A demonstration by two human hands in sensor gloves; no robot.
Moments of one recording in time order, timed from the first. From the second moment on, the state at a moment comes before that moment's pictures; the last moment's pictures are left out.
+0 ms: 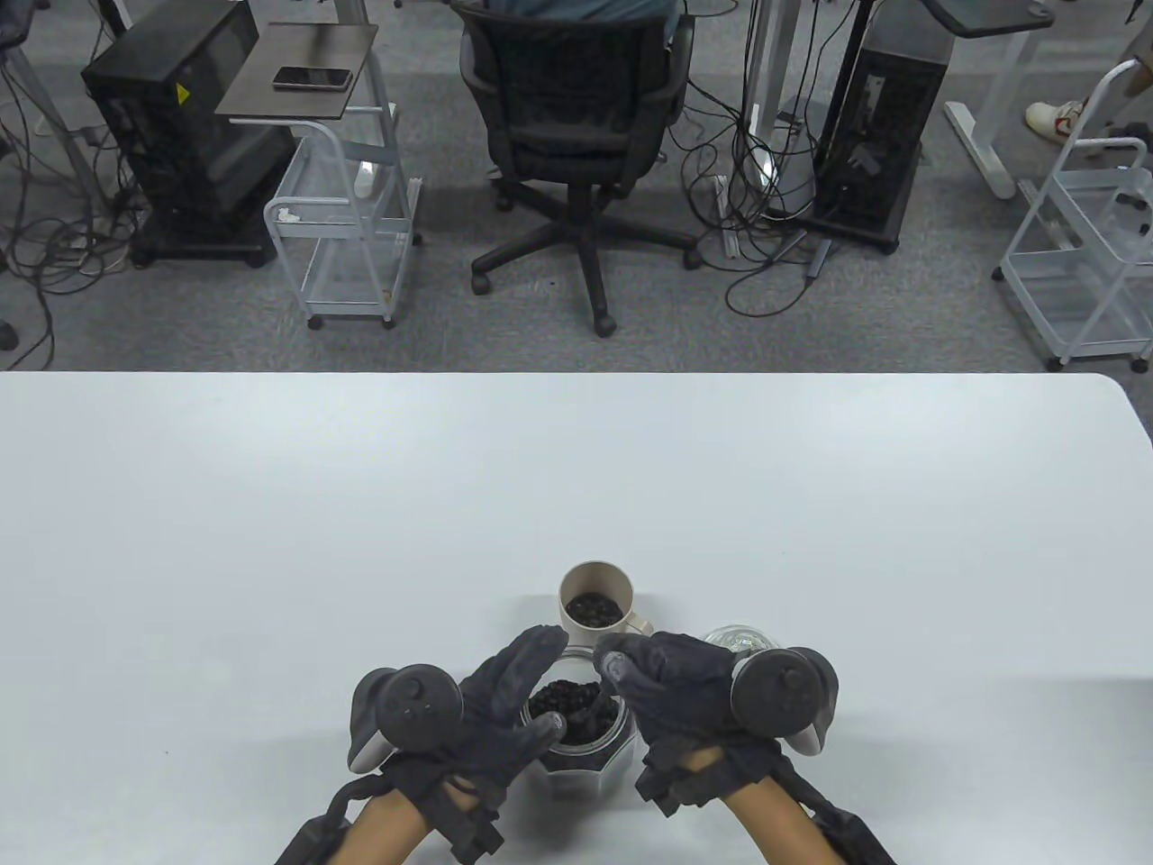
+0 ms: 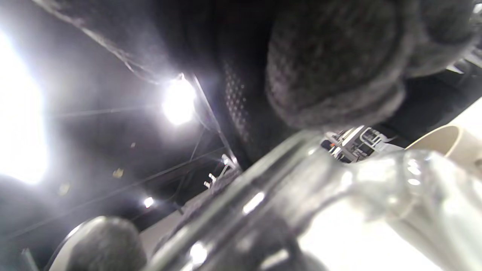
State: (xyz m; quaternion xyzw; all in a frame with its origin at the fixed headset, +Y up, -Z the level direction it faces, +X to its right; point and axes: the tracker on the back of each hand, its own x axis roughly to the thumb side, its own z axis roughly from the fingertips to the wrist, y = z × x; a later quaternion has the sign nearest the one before) left_hand -0.159 -0.739 -0.258 -0.04 -0.30 0.40 0.87; right_hand 0.102 -0.685 -0.263 0.25 -0.12 0.81 0.52
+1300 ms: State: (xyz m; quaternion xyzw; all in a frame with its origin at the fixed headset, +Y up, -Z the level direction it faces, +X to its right) left_hand -0.159 -0.739 -0.258 -0.04 -0.30 0.40 0.87; right_hand 0.180 -0.758 -0.296 -0.11 0.04 0.57 0.81
